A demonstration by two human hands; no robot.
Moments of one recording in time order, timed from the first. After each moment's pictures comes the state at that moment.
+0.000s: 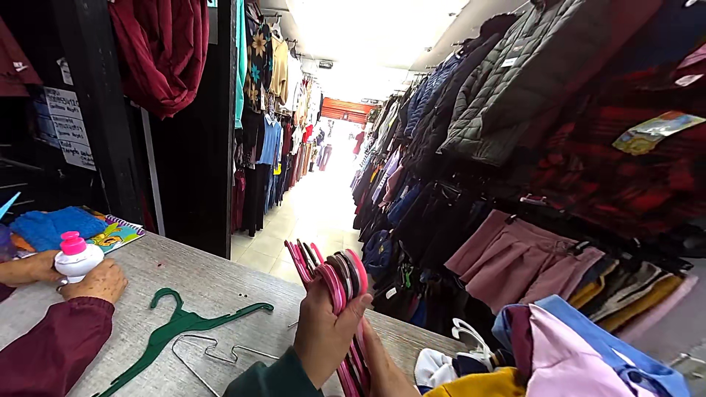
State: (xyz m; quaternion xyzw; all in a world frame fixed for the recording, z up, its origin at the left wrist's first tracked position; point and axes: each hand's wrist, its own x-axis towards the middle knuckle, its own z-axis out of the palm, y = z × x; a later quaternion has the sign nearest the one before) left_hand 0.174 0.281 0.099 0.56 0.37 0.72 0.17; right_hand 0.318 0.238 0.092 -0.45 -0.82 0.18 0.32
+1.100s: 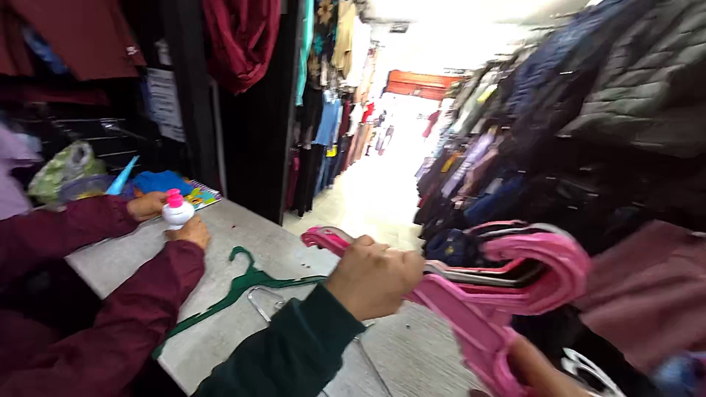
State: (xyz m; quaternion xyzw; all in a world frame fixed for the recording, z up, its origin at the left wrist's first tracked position) left_hand 0.107 0.267 0.147 0.79 0.45 0.34 -0.23; right_hand 0.350 0.241 0.131 -0.42 -0.85 0.17 0.27
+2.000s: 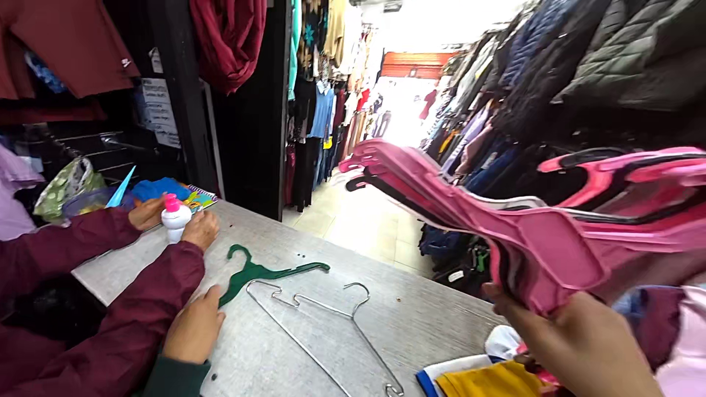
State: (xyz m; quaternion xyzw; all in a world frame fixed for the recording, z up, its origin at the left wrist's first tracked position) left_hand -0.041 0.131 0.044 0.44 0.87 0.19 0.11; right_hand 0.408 0.302 0.107 -0.49 -0.78 0.03 0.38
